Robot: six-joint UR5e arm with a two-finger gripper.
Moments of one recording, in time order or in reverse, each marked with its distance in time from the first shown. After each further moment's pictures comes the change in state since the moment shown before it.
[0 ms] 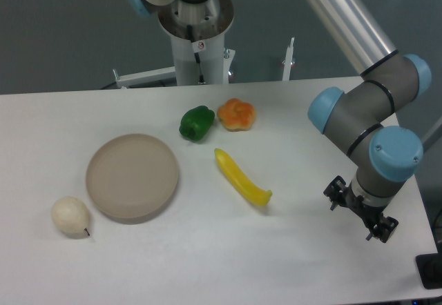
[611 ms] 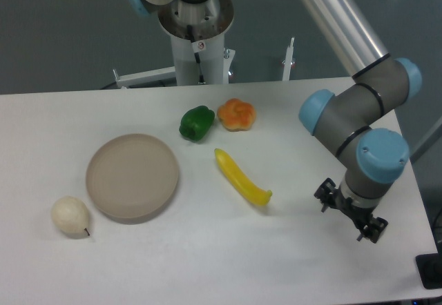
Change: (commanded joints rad) arm -0.040 0.080 -0.170 0.067 -0.047 -0.060
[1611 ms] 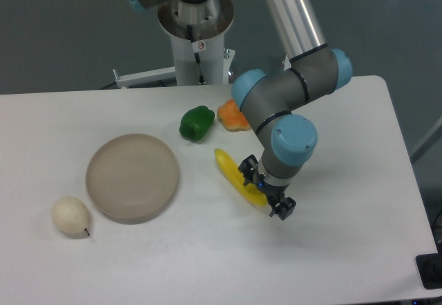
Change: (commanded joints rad) arm -0.109 0.112 -0.272 0.046 -0.039 0.006
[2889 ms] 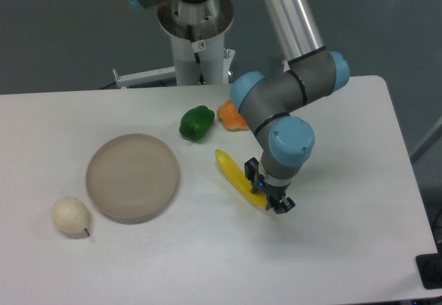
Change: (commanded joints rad) arm 0.034 0.005 0.040 -0.020 0.035 0.012
